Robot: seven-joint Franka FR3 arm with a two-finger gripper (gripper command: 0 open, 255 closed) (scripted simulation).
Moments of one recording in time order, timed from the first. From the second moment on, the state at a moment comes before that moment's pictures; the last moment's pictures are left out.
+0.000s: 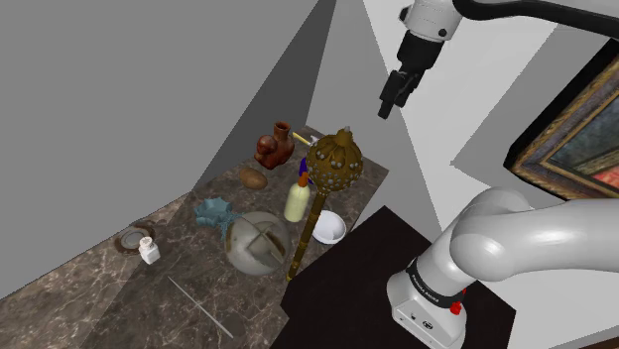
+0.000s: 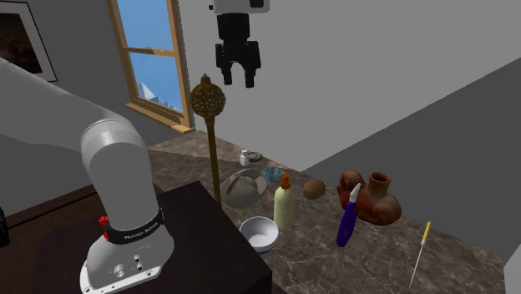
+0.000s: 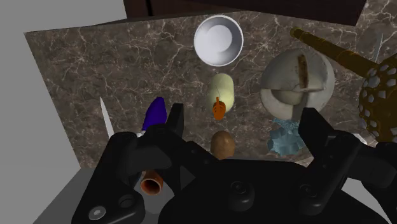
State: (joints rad) arm 0.02 -0.79 -0.01 -2.38 -0.08 1.59 -0.11
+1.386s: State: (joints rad) arm 0.03 -0.31 -0.10 -2.59 -0.05 2.31 -0.19
